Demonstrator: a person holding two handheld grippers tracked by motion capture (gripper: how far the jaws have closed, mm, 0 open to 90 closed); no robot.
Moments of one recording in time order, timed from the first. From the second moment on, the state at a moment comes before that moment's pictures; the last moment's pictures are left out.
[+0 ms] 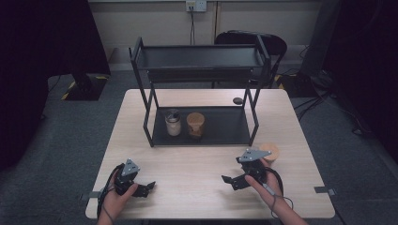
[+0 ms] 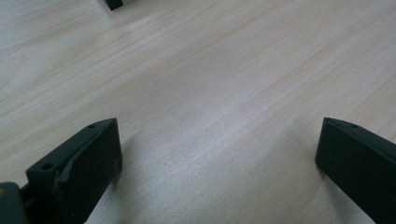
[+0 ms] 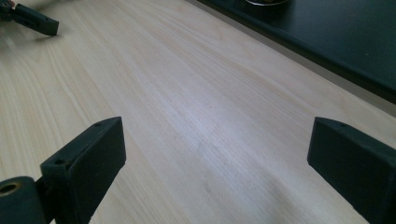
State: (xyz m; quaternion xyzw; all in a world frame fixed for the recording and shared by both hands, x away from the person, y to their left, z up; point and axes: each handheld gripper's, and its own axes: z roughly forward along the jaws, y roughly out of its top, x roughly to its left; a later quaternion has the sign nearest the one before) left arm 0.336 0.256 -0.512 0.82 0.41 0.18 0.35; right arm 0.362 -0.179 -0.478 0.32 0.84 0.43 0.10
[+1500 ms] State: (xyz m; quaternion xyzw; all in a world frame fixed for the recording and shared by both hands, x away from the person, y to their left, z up) left arm 0.336 0.256 -0.512 0.82 0.41 0.18 0.35; right arm 0.336 -0.243 -0.489 0.34 0.84 0.42 0.09
